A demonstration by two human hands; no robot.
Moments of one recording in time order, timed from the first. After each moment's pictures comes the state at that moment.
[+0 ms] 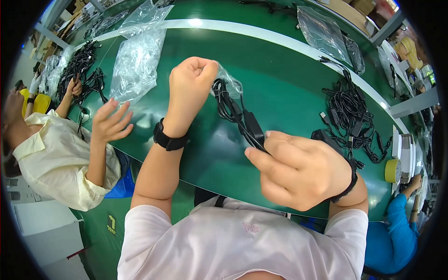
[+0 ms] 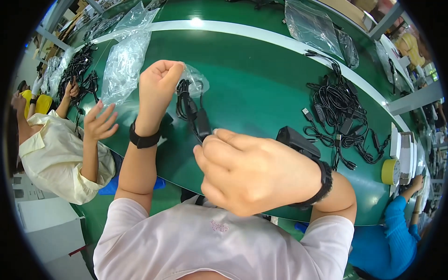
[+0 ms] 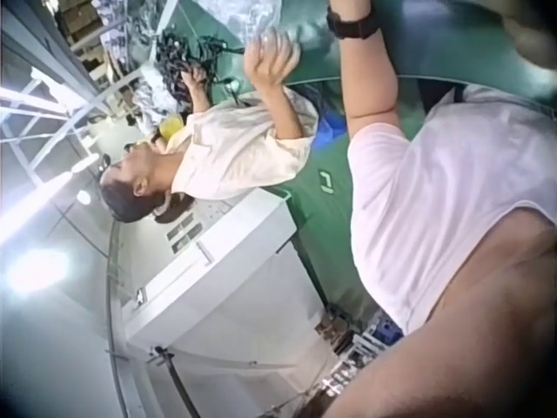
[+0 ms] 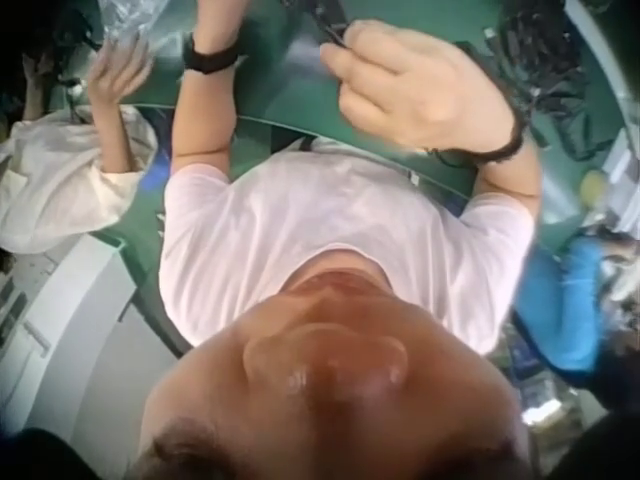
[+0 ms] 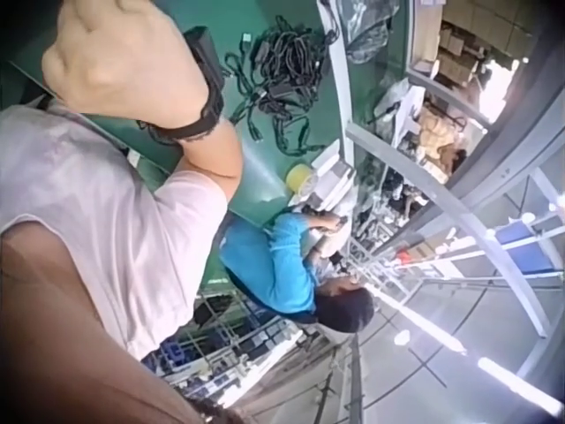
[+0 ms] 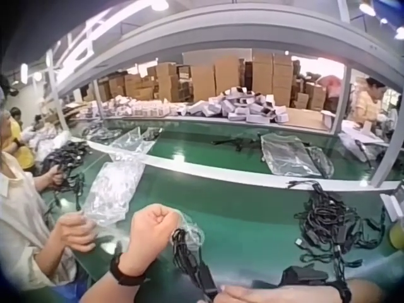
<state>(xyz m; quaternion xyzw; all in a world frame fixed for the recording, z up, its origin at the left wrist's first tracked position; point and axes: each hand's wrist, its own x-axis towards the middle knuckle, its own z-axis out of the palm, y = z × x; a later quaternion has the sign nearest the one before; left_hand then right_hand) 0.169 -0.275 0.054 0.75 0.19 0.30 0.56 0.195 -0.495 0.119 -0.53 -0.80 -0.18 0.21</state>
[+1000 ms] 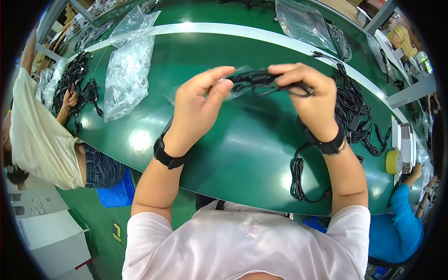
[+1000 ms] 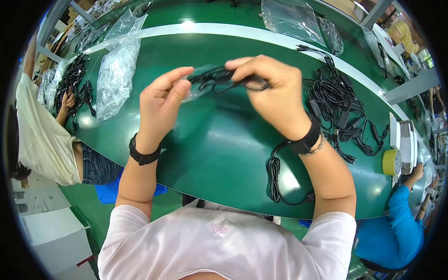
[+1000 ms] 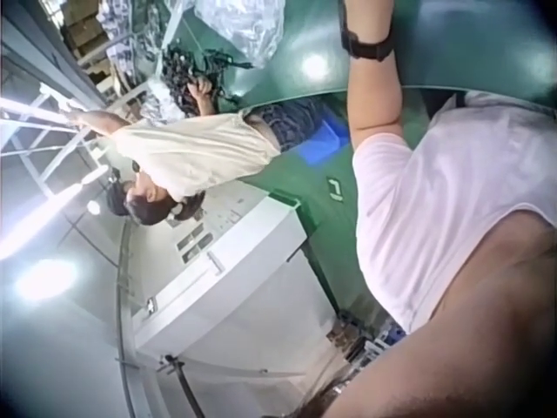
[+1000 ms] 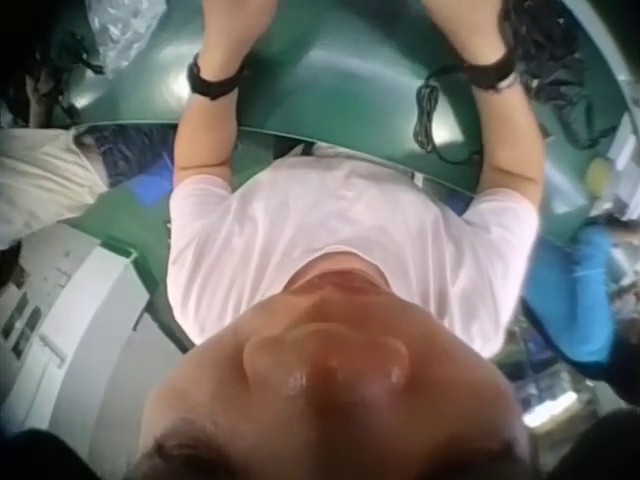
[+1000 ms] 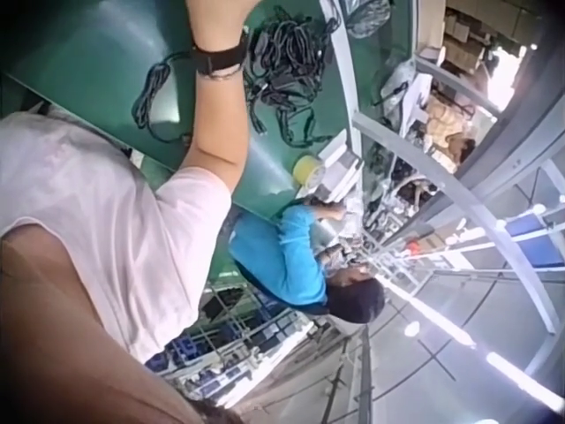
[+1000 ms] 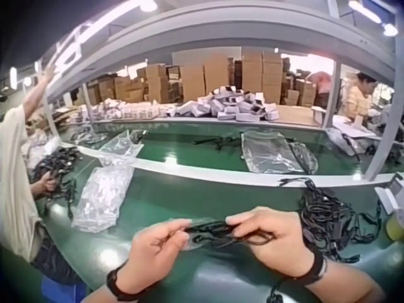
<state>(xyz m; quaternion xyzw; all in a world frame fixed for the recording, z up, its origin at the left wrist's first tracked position) 0.162 -0.302 0.045 0.81 -0.02 0.28 0.51 0.270 -0.487 0.067 -0.67 -0.48 -0.06 0.56</state>
